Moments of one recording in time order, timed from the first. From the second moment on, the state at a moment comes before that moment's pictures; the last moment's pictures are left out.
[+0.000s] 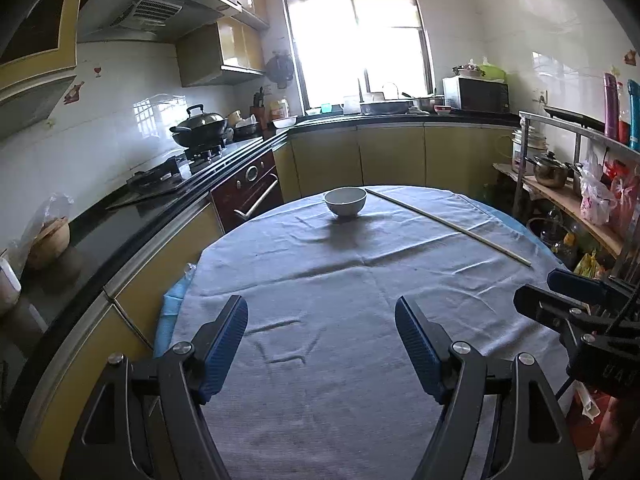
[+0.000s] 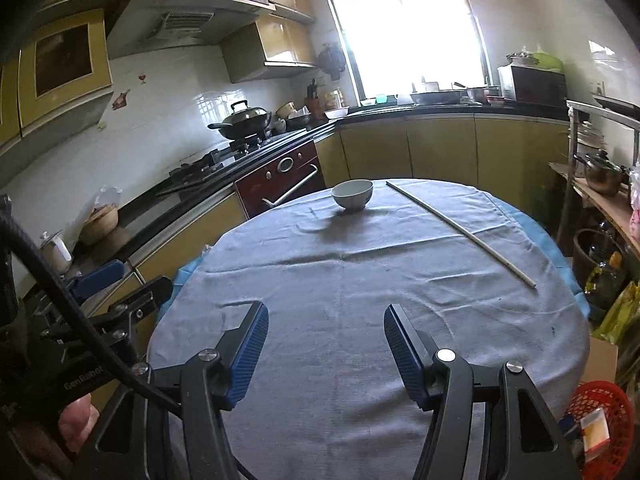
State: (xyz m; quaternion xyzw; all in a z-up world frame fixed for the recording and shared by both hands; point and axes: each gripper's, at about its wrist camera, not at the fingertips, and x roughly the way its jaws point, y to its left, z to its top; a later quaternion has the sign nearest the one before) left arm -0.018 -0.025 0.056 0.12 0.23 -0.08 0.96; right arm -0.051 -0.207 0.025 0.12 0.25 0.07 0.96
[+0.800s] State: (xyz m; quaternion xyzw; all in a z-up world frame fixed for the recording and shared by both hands) left arm -0.017 -0.014 0.058 0.10 0.23 -0.08 0.96; right arm -0.071 -0.194 0.033 0.10 0.25 0.04 0.96
